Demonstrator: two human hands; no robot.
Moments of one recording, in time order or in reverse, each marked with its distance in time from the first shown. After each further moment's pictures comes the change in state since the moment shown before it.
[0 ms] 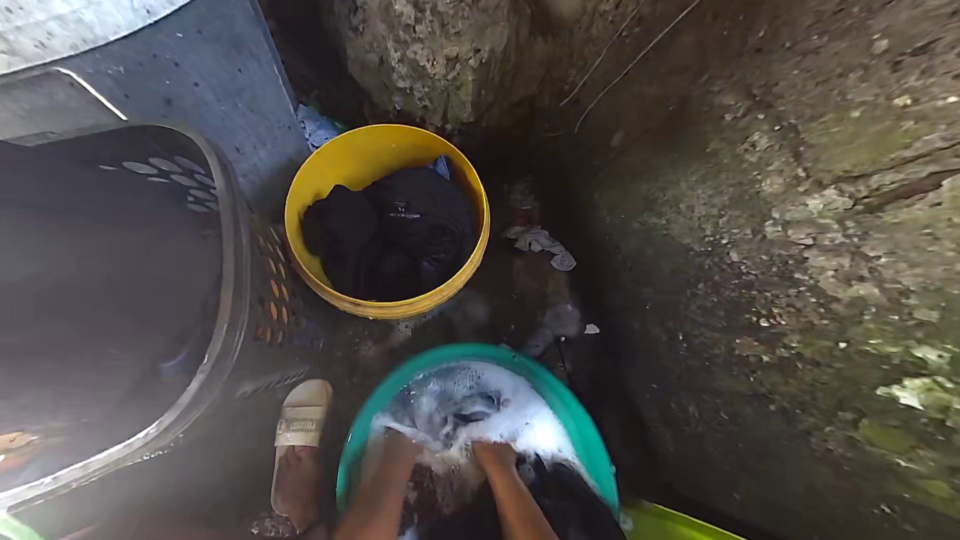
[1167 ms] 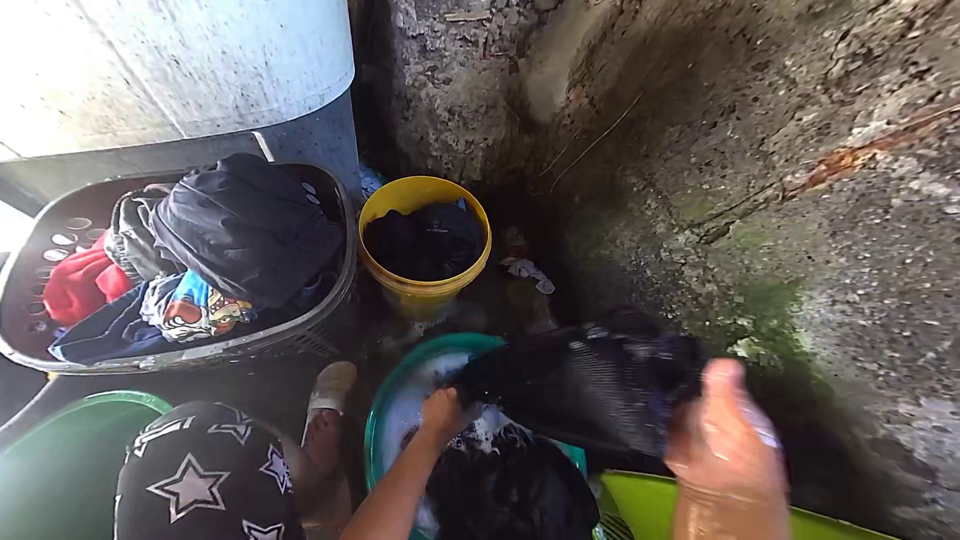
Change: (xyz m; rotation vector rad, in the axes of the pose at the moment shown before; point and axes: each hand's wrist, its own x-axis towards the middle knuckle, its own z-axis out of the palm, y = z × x) left_hand -0.080 0.044 -0.017 -0.096 0.299 0.323; right_hand -0.332 0.047 -0.100 1.397 0.816 -1.270
